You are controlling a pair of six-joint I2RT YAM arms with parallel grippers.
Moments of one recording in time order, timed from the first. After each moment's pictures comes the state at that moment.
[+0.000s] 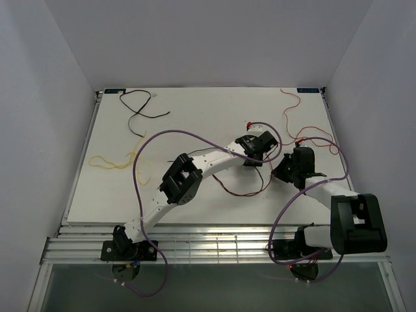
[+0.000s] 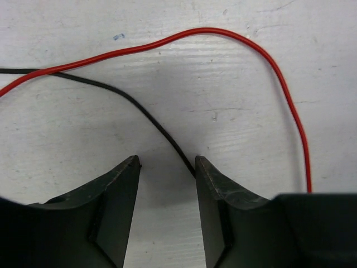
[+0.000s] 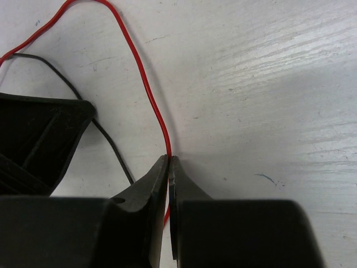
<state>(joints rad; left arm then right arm) -1.00 2.51 2.22 -0.78 -0.44 -0.78 0.10 1.30 0.46 0.06 -0.15 0.53</state>
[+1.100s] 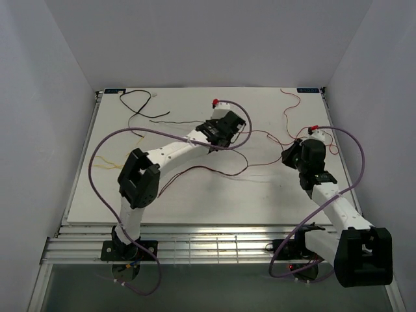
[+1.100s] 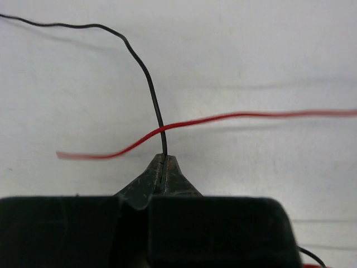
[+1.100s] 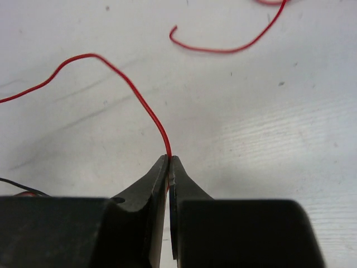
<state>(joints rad) -0.89 2.10 1.76 -0.66 -0.67 -0.60 0.10 1.09 0.50 0.05 -0.04 0.48</state>
